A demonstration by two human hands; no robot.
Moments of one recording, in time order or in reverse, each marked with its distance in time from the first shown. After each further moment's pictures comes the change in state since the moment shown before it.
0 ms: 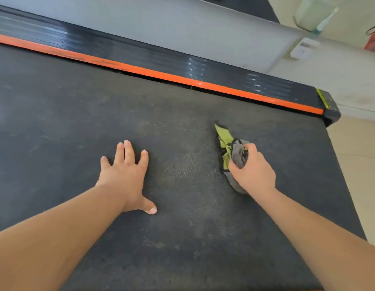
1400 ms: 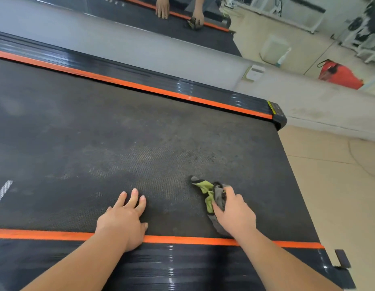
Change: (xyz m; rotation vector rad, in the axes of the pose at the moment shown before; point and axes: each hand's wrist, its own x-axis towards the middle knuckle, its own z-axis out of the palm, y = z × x) left_hand -0.138 0.092 0.094 -0.239 -0.095 0.029; right_hand -0.175 0.108 -0.015 -0.117 -0.109 0.011
